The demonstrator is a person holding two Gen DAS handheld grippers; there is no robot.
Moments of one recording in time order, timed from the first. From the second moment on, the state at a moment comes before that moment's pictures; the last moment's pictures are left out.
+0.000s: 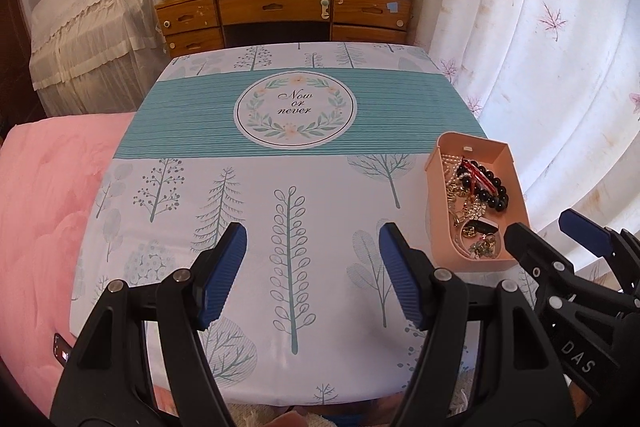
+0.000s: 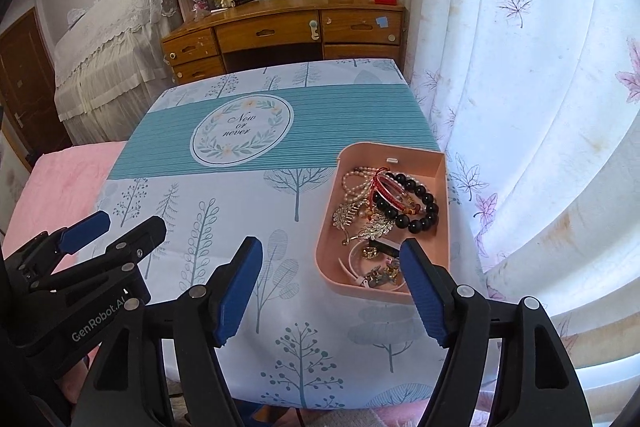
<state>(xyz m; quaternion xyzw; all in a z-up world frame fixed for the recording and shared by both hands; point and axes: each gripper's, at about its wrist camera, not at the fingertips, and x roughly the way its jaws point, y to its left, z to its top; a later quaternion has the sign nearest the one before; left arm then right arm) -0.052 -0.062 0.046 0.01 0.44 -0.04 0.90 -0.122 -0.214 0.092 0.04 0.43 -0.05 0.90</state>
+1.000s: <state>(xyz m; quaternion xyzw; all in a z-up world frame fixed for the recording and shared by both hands) -0.057 -0.061 0.040 0.02 0.44 -0.04 0.90 -0.122 -0.214 0.090 0.04 0.43 -0.05 0.90</state>
